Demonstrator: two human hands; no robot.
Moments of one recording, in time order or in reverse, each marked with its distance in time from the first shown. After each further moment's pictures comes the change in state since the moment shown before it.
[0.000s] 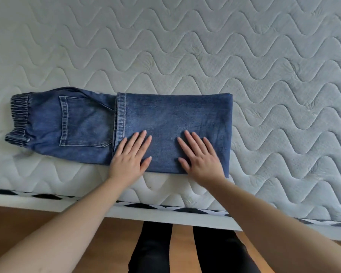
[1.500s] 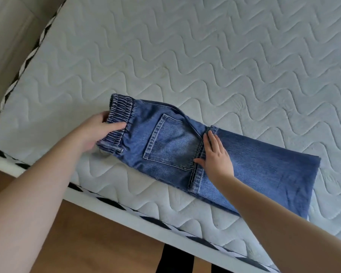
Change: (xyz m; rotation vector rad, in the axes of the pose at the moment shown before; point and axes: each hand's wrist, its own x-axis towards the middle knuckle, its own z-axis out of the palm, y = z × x) left_hand -0.034 -0.327 -0.085 -1.443 -0.135 -0.902; right_hand 0.170 -0.171 -0.035 0.037 -0.147 0.058
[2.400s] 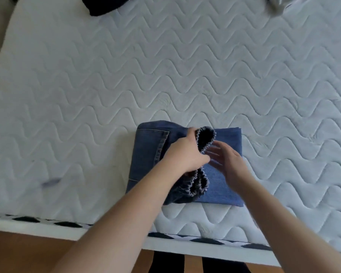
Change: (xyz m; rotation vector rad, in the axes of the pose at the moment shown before) left_hand -0.125 0.125 0.389 0.864 -0.279 0.354; right_hand -0.114 0.185 -0.063 1.667 0.135 0.465
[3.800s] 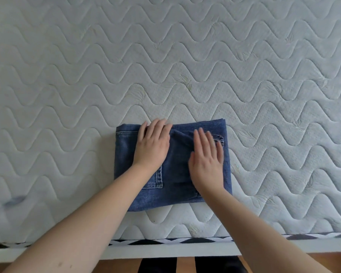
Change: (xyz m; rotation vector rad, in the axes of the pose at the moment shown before) left_hand 0.089 -0.095 0.061 0.531 0.698 0.508; right_hand 0.009 0.048 0.016 -1.327 0.475 -0.517
